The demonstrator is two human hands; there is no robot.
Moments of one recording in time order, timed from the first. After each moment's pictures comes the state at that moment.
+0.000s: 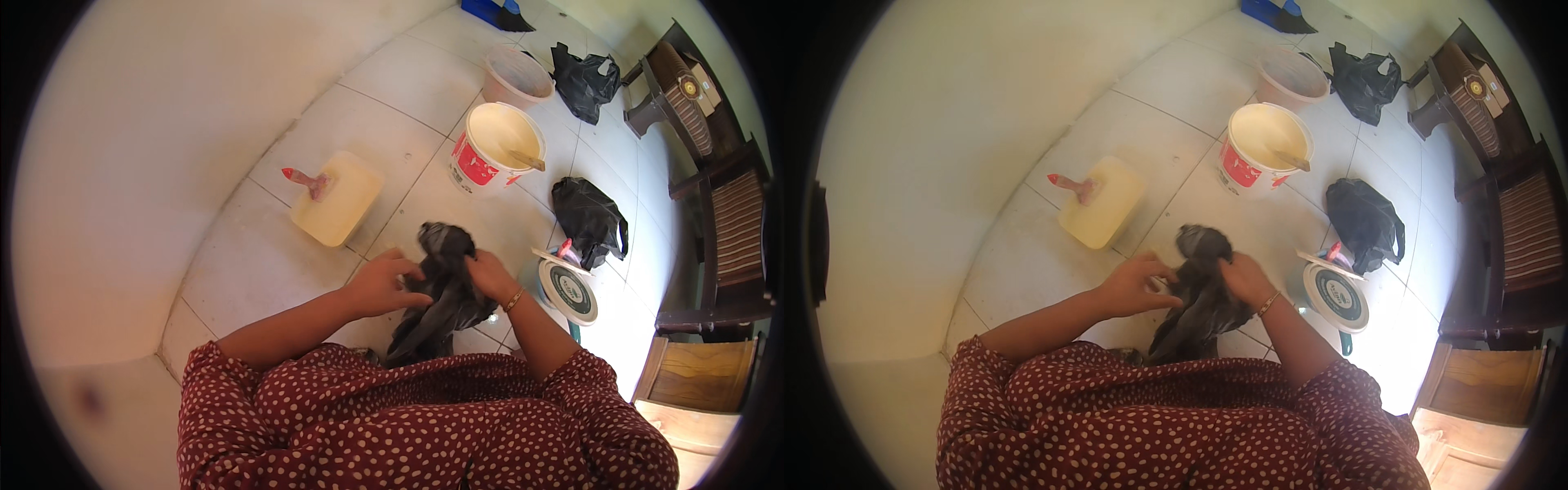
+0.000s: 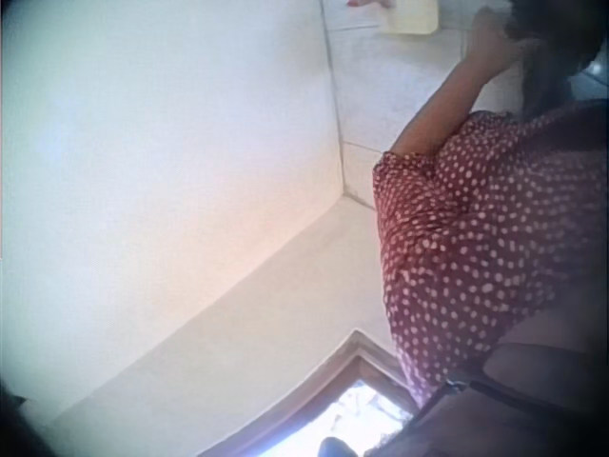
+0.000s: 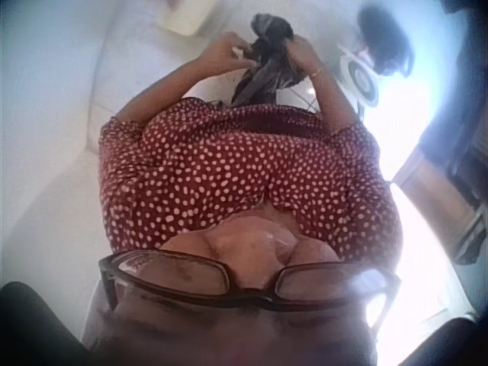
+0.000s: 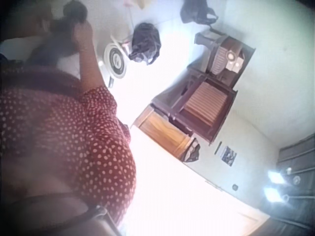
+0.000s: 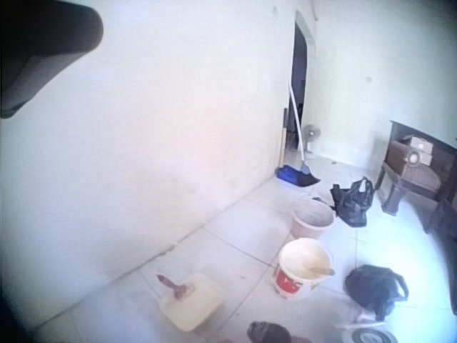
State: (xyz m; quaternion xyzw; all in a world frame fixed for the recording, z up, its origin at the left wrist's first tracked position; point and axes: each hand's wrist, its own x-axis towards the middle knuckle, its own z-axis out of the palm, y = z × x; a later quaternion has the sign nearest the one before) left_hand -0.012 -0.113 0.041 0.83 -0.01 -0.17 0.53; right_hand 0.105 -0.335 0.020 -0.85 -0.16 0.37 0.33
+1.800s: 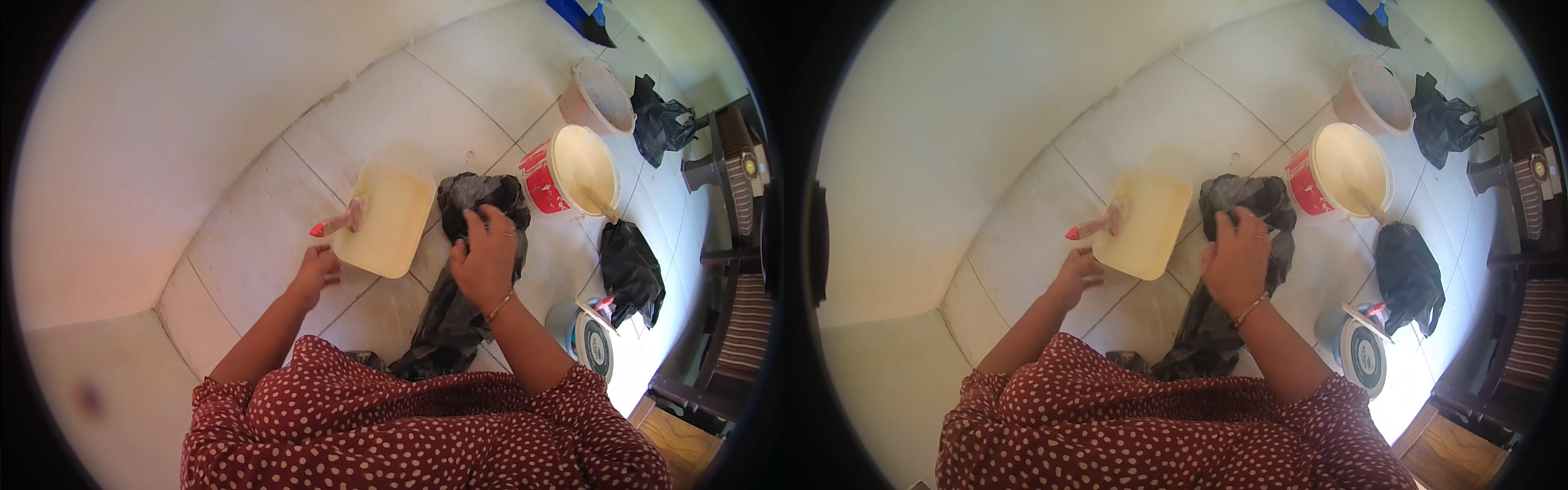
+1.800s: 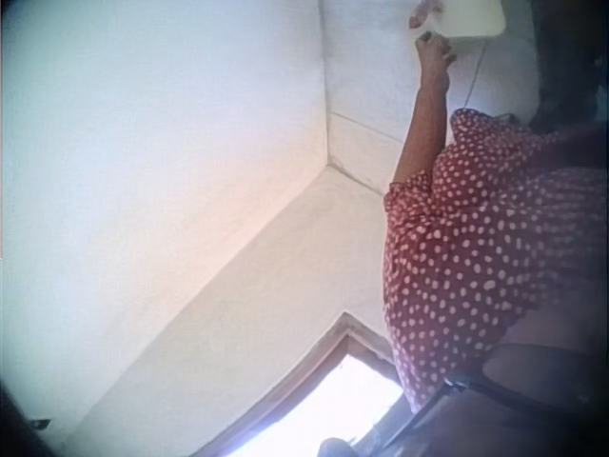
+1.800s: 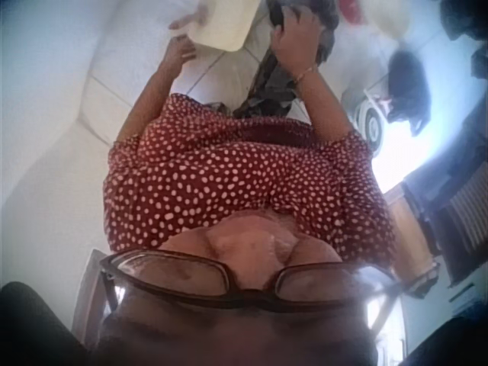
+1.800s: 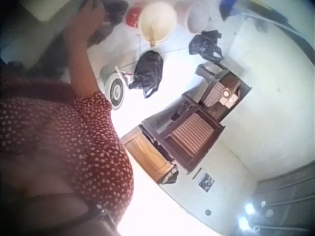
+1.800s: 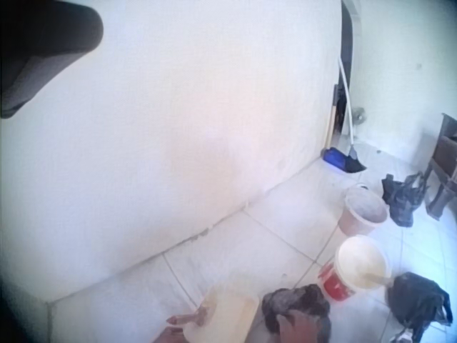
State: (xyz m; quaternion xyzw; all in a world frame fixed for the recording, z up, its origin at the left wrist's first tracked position) left_hand -0.094 -0.007 -0.040 0.46 0.53 -0.06 0.71; right_hand 0.103 -0.226 0.022 -0.91 -0.38 0.03 0.15
